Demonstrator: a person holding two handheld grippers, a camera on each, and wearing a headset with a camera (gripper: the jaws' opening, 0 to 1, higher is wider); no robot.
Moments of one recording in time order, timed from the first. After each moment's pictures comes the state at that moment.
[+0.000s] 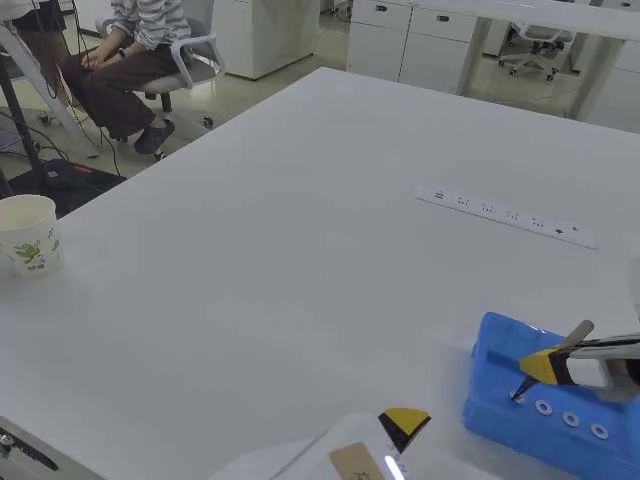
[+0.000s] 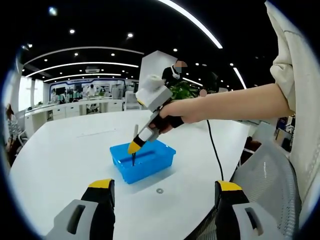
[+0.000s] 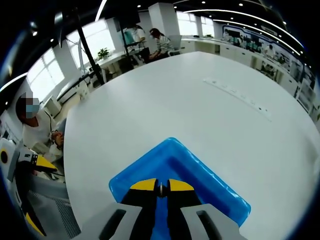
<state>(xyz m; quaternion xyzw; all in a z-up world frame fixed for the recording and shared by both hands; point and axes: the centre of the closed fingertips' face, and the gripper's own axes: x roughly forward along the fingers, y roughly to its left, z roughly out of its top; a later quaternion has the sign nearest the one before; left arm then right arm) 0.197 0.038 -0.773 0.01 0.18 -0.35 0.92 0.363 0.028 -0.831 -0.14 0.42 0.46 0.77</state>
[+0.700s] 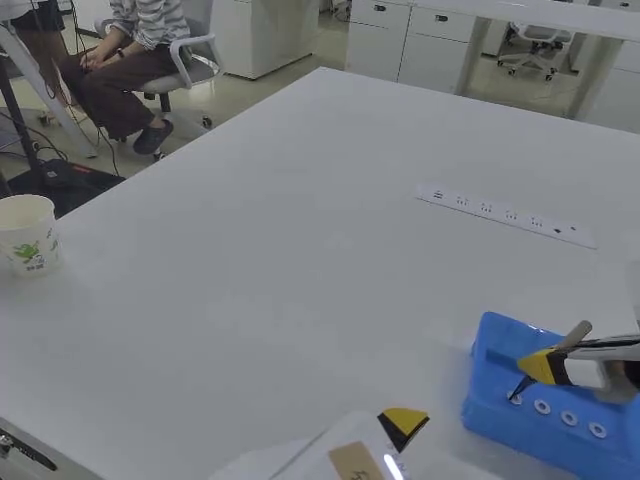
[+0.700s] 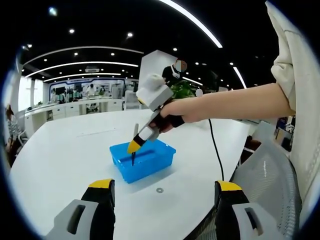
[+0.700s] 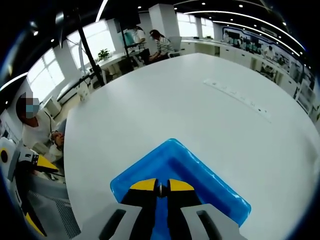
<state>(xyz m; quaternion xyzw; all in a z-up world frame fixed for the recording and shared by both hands) 0.196 0.039 -0.774 0.01 0.18 -0.35 0.92 0.360 0.029 -0.825 -0.14 0.41 0.47 0.77</state>
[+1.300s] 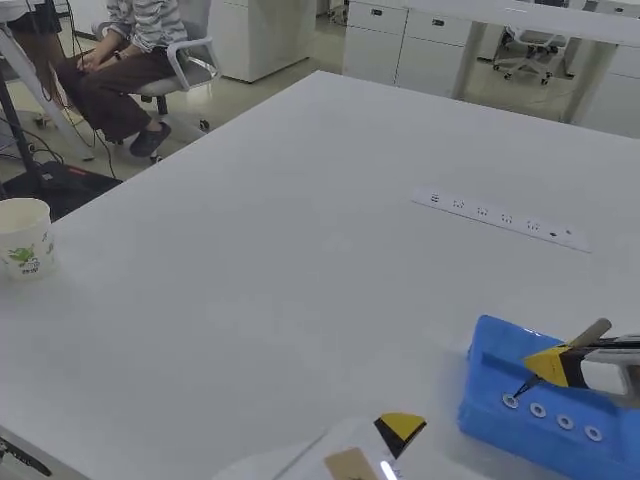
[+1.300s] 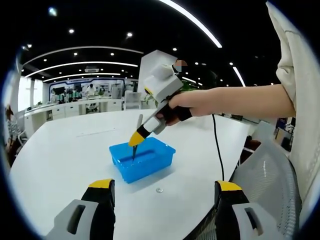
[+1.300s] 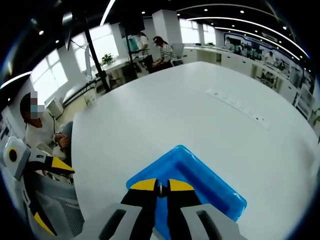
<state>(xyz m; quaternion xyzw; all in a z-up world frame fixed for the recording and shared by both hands) 0.195 0.038 -0.775 0.01 0.18 -0.35 0.92 0.343 0.028 -0.796 -0.13 0.38 0.48 0.78</state>
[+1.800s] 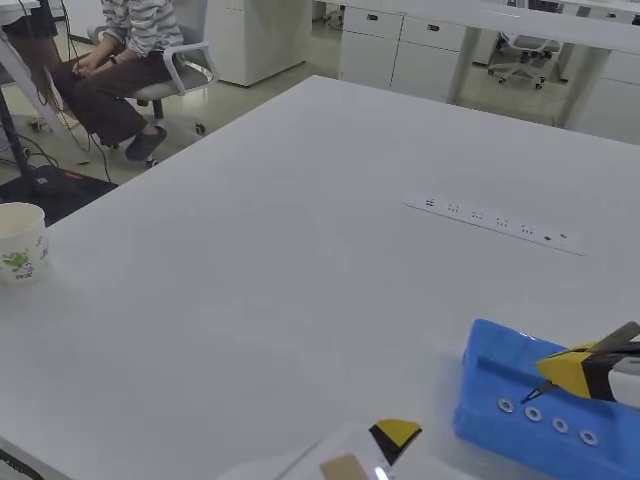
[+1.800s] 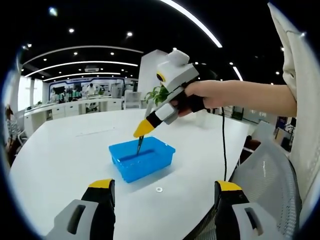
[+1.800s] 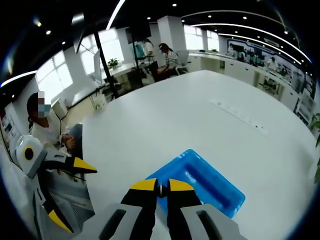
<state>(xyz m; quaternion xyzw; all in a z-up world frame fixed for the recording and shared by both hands) 0.195 0.038 -0.776 0.01 0.18 -0.35 0.92 0.319 0.025 -0.767 -0.13 0.36 0.49 0.78</state>
